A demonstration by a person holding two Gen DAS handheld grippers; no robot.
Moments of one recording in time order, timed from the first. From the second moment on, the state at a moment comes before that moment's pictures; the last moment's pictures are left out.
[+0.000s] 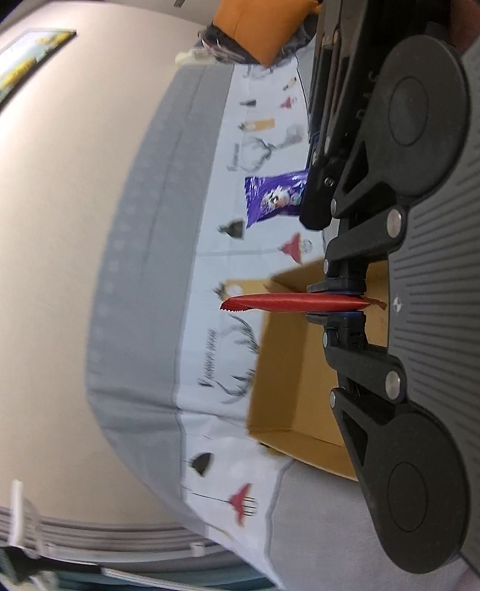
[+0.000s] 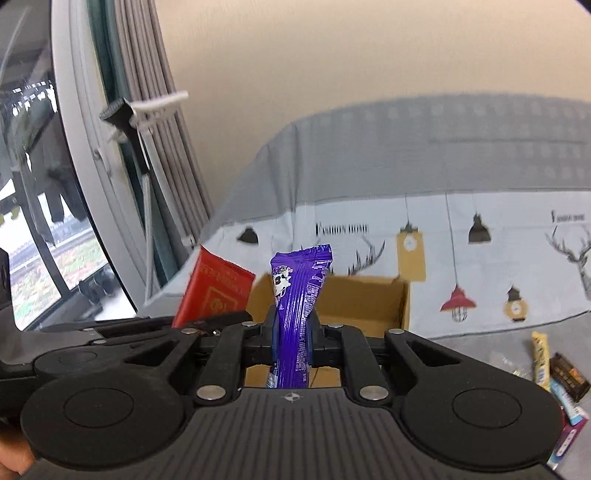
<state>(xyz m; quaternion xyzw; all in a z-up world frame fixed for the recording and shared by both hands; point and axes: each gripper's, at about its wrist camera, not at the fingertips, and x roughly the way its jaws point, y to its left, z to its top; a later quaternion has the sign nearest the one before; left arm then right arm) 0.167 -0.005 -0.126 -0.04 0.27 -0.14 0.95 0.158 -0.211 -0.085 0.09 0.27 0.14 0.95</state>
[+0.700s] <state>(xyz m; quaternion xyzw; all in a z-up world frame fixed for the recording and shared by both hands) 0.246 0.070 -0.295 -0.05 0.47 -0.03 0.88 0.242 -0.186 -0.239 0.06 0.41 0.10 0.91</state>
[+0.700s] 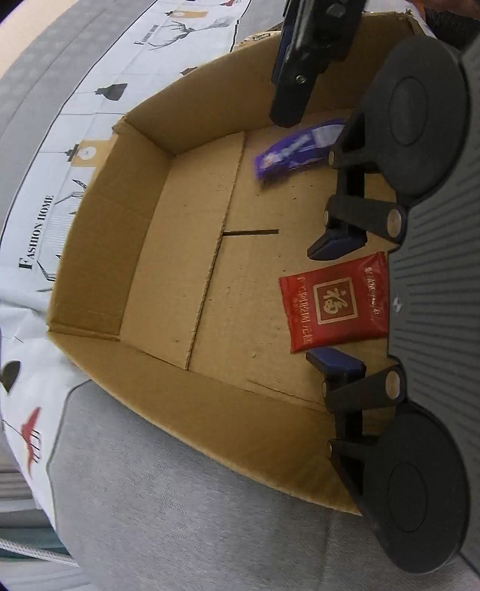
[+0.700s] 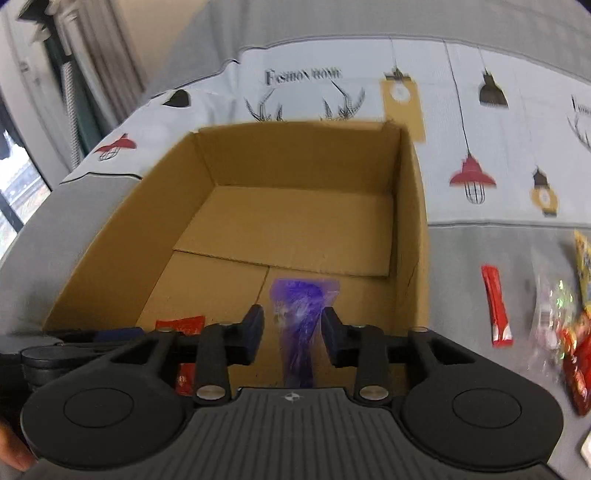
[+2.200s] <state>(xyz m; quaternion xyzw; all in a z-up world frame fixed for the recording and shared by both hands) 0.271 -0.326 -0.344 0.15 0.38 -0.30 0.86 0.170 -0.548 -0.308 0.18 0.38 -0.05 0.91</state>
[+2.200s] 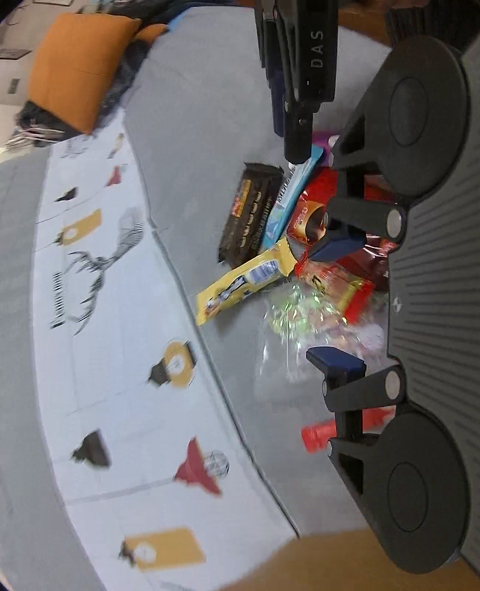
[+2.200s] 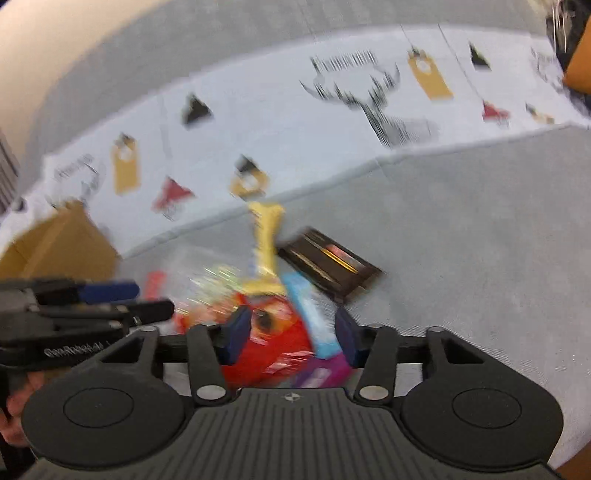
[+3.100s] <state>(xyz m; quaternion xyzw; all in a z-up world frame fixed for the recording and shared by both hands) 0.224 -0.275 -0.368 0.10 0.45 -0.24 0.85 0.165 -0.511 -0.316 0.14 0.41 0.07 0.90</state>
